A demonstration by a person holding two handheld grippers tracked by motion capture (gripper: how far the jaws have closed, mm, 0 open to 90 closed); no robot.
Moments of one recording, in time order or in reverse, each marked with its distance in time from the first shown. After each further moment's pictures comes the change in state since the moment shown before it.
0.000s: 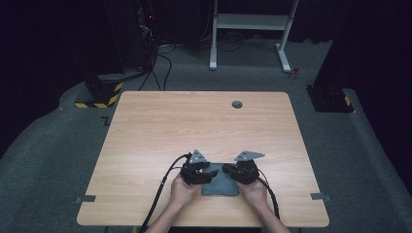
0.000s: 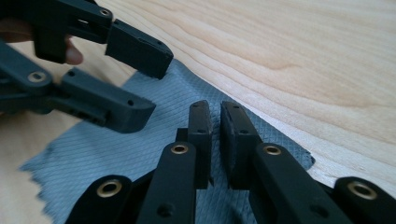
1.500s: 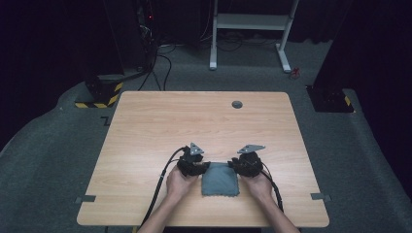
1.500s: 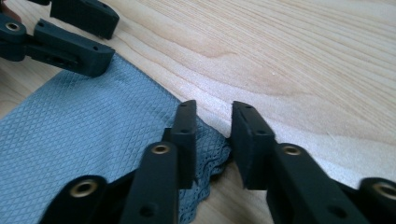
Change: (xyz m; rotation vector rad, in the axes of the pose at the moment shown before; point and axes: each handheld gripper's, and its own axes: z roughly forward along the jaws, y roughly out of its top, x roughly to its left) left arm 0.020 0.010 0.005 0.082 0.148 0.020; right arm -0.022 0.012 -0.001 0.092 -0.113 0.002
